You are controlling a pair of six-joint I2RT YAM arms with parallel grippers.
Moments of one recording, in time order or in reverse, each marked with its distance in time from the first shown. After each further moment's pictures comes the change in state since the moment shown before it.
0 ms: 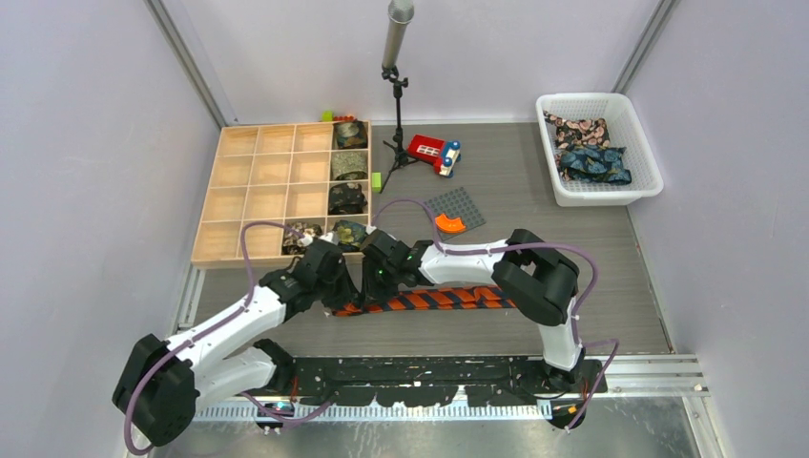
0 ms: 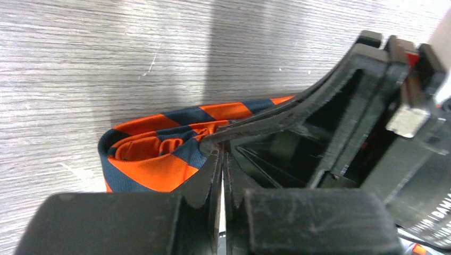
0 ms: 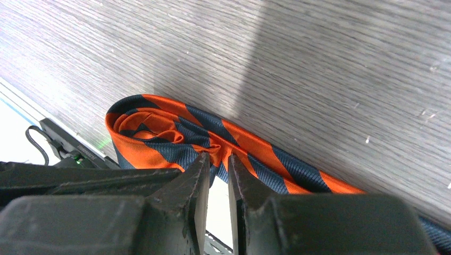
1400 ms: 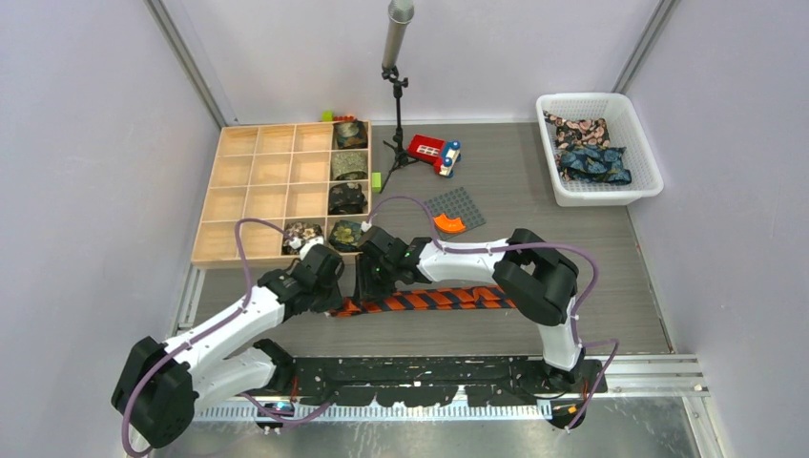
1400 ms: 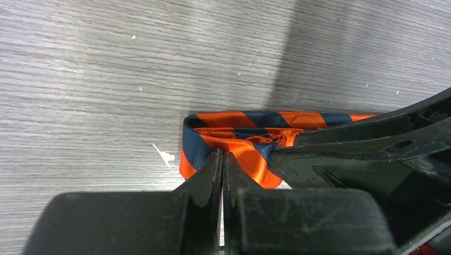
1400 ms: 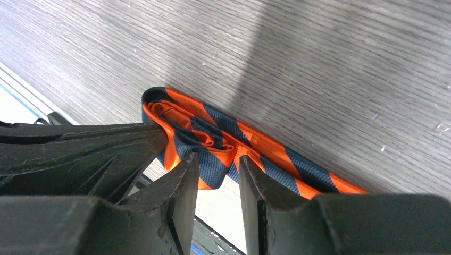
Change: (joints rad) left arm -0.001 -0.023 0.023 -0.191 -0.201 0.027; right arm 0.001 0.003 0.039 -0.016 -0.010 -0.034
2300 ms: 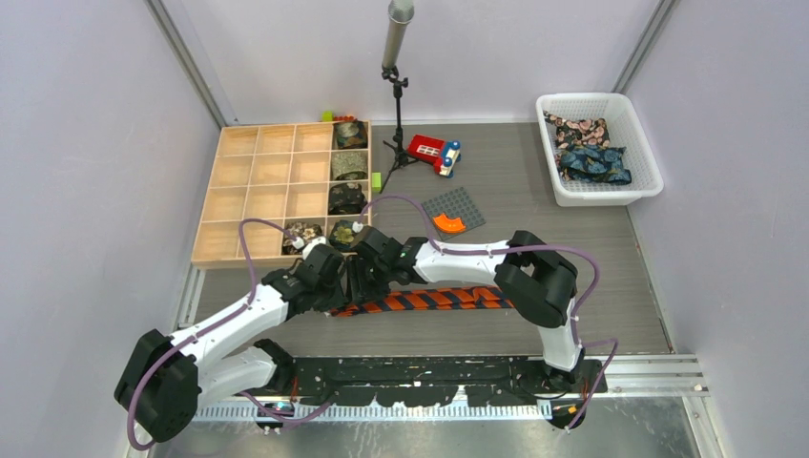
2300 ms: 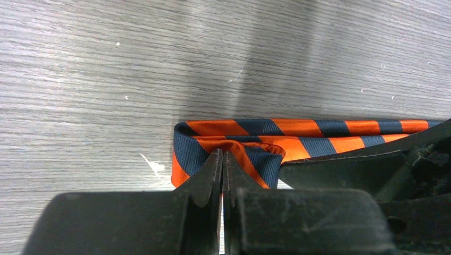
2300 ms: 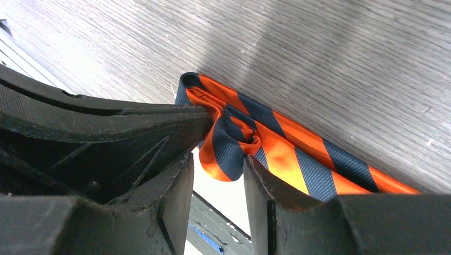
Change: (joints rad) left arm 0.000 0.040 -0.016 0.069 0.016 -0.008; right arm 0.027 -0.002 0.053 -0.033 -0.024 -0.009
